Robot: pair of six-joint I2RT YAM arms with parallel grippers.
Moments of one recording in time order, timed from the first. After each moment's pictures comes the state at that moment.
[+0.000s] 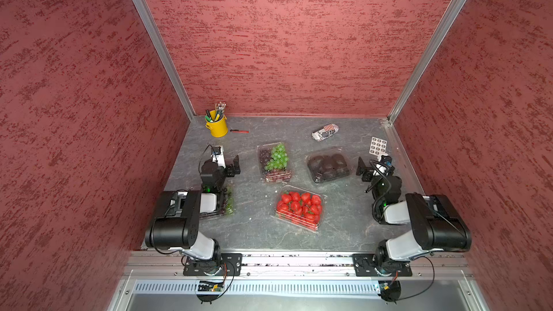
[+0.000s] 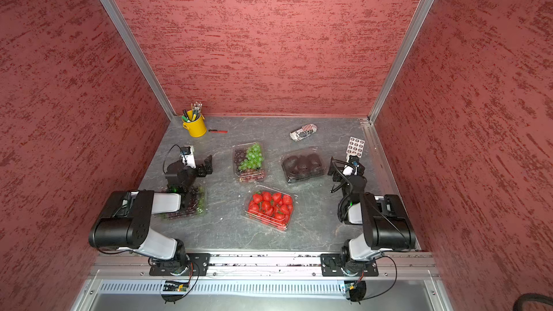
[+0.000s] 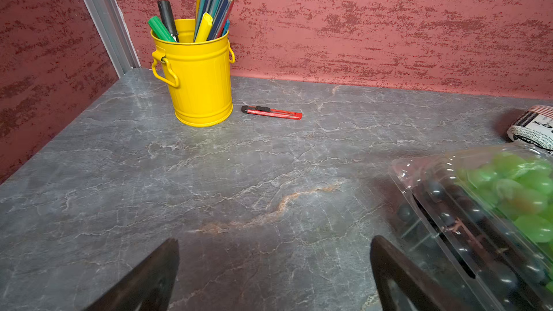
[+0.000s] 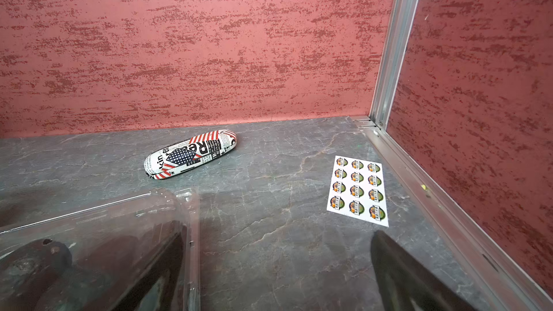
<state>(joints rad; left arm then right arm) 0.04 1.53 0.37 0.88 0.07 -0.07 -0.07 1.52 0.20 1.28 -0.02 0.08</state>
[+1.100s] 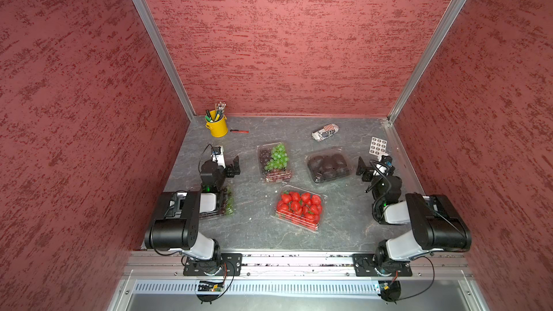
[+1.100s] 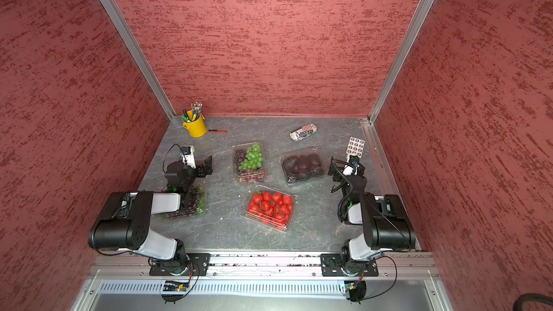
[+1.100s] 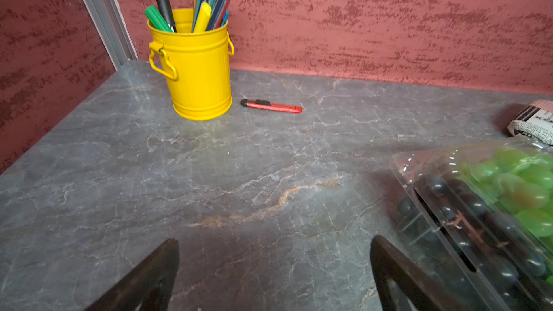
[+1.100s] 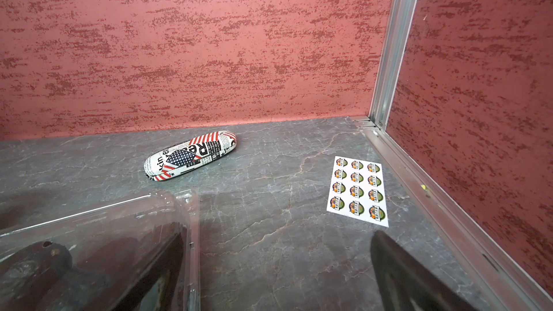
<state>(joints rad) 0.04 1.49 0.41 0.77 0.07 -0.07 -0.07 1.52 0.20 1.28 0.00 0.09</state>
